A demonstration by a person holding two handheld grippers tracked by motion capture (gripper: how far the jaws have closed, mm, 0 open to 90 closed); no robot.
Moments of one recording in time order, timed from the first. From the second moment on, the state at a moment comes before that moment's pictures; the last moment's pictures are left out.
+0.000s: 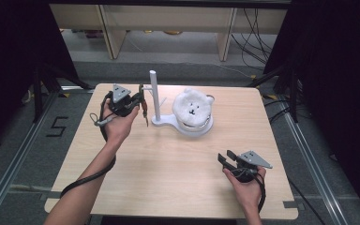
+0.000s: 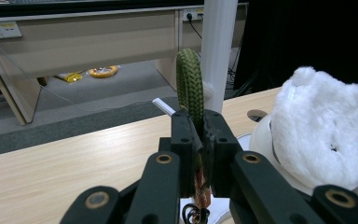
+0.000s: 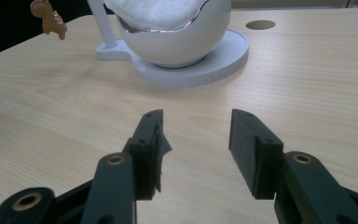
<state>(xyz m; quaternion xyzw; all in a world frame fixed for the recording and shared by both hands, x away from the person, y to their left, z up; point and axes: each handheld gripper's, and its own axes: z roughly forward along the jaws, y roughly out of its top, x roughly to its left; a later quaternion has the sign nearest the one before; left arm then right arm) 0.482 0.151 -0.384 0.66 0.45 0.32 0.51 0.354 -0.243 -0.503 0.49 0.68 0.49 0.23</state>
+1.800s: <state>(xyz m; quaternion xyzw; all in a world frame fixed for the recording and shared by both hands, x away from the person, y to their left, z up) 0.463 0.166 -0.413 0.70 0.41 0.32 0.49 0.354 -0.244 -0.504 0.49 0.67 0.50 0.23</state>
